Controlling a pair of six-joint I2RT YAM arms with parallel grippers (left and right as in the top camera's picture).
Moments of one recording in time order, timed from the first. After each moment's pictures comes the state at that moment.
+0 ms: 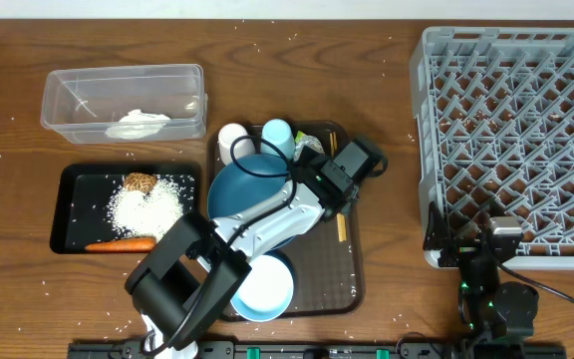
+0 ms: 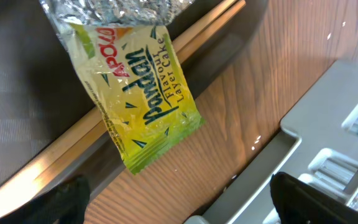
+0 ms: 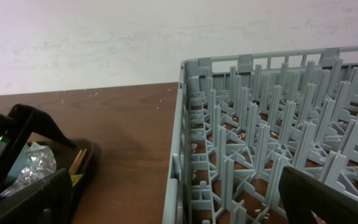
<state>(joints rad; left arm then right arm) -0.81 1.90 1.20 -0.24 -0.14 -1.88 0.01 0.02 0.01 -0.07 -0.05 0.12</state>
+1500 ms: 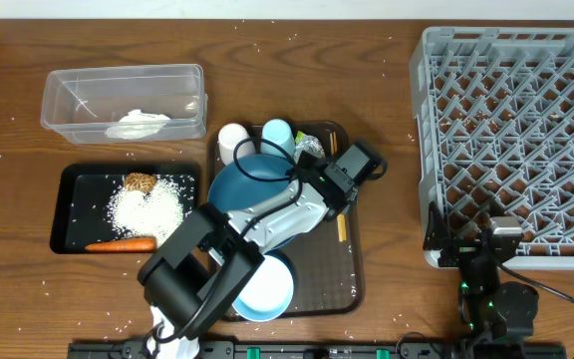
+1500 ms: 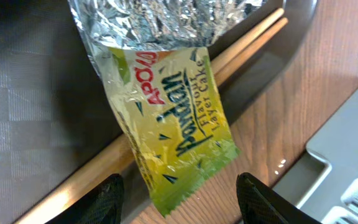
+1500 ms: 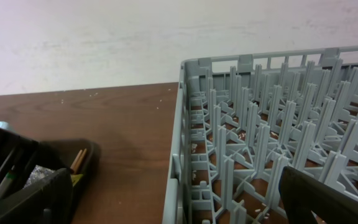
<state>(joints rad) -0.81 1.96 1.20 -0.23 -0.17 -1.90 0.01 0.02 0.01 -0.07 -0.05 0.12</state>
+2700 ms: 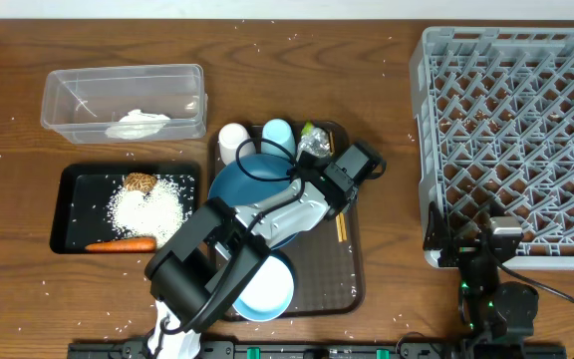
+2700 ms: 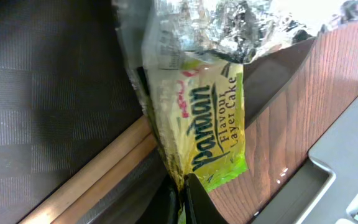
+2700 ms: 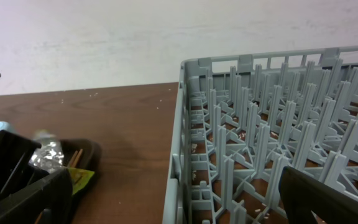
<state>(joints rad) -0.81 1.99 1.20 -0.18 -0.16 -1.90 0.01 0.02 0.01 -0.07 -0.05 0.12</state>
